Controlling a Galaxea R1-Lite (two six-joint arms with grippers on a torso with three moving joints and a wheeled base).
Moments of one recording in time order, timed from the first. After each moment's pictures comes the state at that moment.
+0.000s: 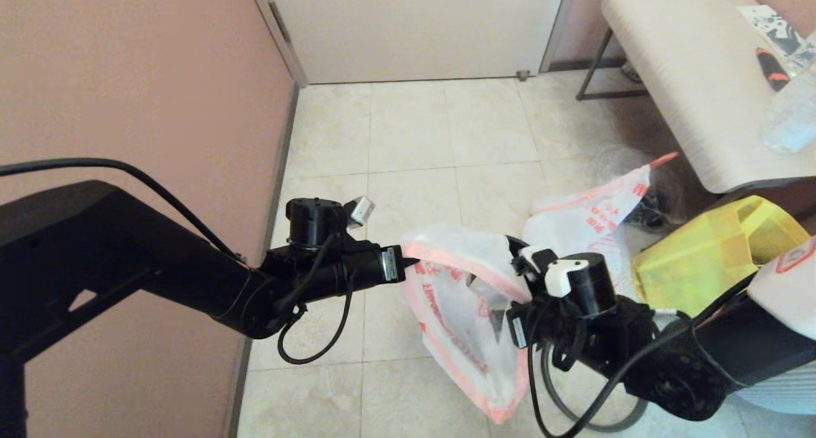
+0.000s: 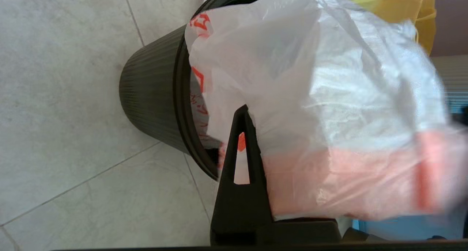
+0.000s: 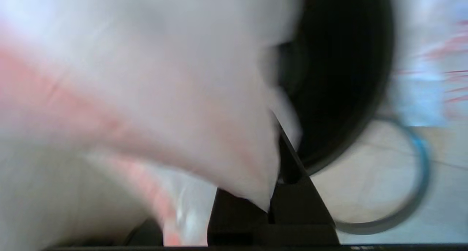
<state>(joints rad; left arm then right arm) -0.46 2.04 -0.99 -0.70 -0.37 -0.37 0.59 1.99 -0.81 -0.68 -0.27 0.07</state>
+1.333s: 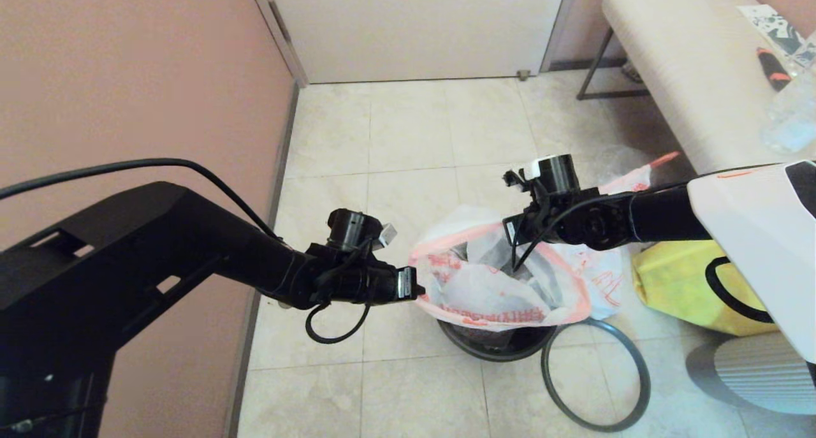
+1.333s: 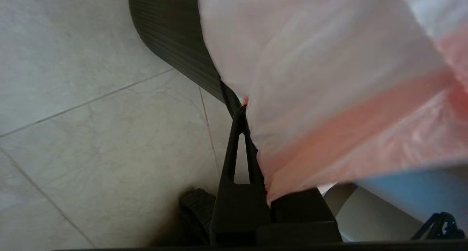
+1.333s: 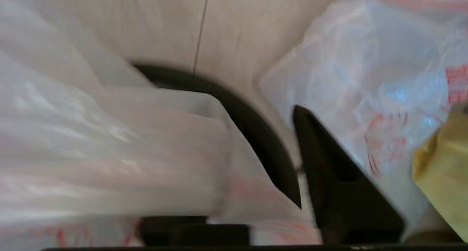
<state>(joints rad) -0.46 2.20 -1.25 -0.26 -0.36 -0.37 0.40 2.28 -1.76 0.00 -0.25 -0.05</state>
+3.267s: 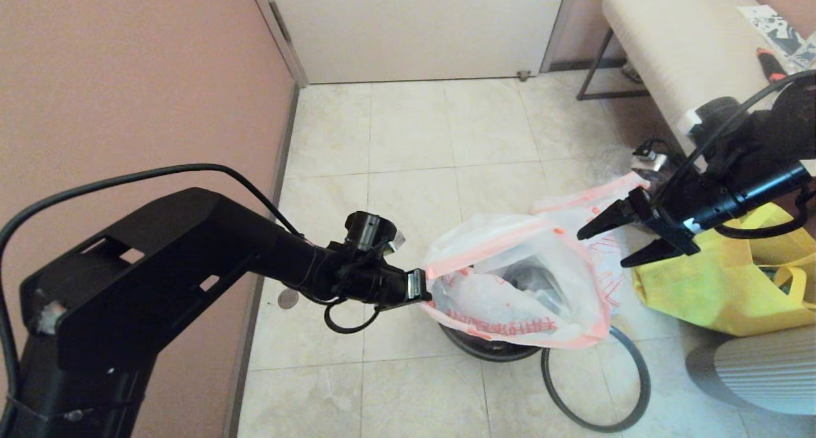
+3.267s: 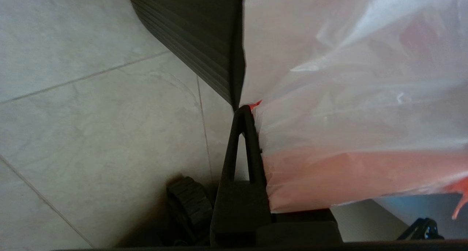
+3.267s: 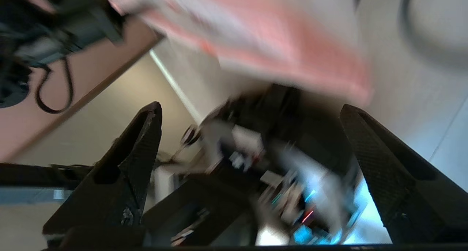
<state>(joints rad) -0.48 2.28 -1.39 -0.12 -0.37 -0.43 0.07 1.97 -1.84 0.96 0.57 0.22</state>
